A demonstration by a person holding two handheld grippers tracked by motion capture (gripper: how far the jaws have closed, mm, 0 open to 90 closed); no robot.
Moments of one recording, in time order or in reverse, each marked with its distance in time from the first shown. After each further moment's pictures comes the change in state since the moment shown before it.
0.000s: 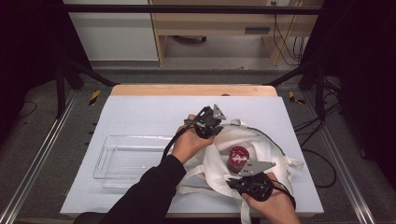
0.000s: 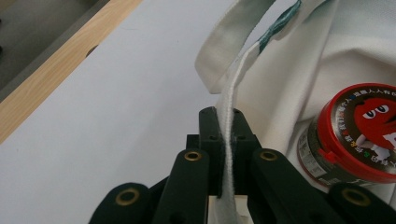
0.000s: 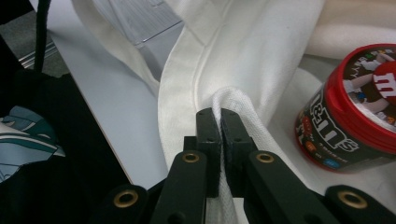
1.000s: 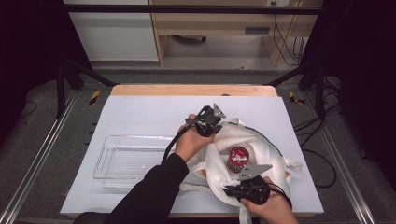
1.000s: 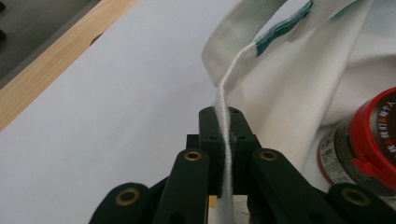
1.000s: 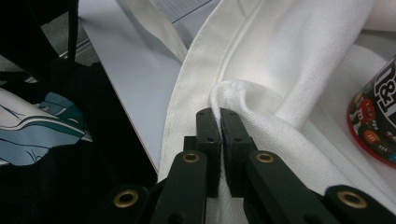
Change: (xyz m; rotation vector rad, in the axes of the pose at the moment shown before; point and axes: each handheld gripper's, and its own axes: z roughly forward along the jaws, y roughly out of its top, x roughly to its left) left arm 0.007 -0.003 0.017 0.026 0.027 -0.040; right arm -0.002 -0.015 0.014 0.021 0.129 0.023
